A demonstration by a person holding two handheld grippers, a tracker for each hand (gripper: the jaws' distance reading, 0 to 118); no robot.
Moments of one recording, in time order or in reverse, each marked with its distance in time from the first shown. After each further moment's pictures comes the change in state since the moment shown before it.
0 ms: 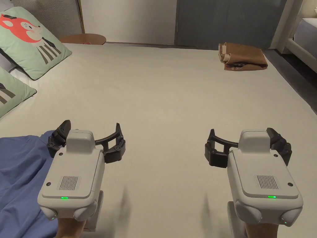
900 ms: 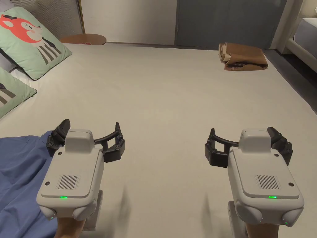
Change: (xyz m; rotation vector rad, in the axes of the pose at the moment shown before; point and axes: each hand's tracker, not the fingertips) left arm -0.003 0.001 -0.001 0.003 0.002 0.002; right arm 0.000 0.001 0.000 0.008 0.000 0.004
